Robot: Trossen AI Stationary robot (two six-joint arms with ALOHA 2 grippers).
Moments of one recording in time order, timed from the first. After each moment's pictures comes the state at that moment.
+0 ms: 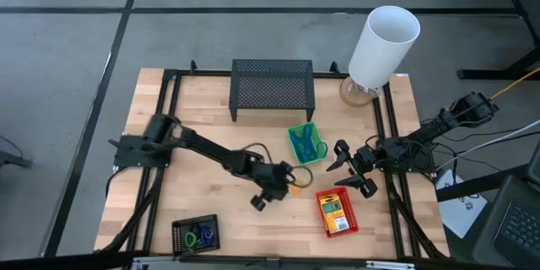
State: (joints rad) left arm -0.22 1.98 1.31 -0.11 0.14 0.41; right arm 0.45 1.04 0.05 1.16 0.01 0.22
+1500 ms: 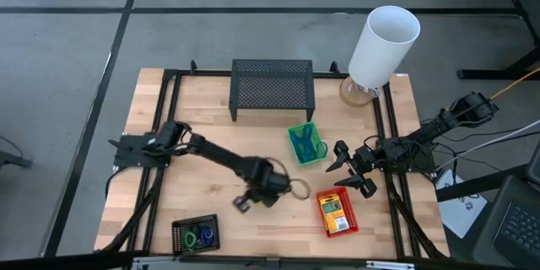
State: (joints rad) left arm -0.37 2.12 1.60 -0.86 0.28 0.45; right arm 0.45 1.04 0.05 1.14 0.01 0.25
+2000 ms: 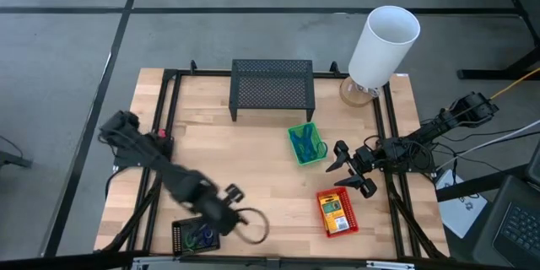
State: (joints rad) left arm -0.69 1.68 1.61 -1.05 0.12 0.11; right arm 0.45 1.04 0.05 1.14 0.01 0.25
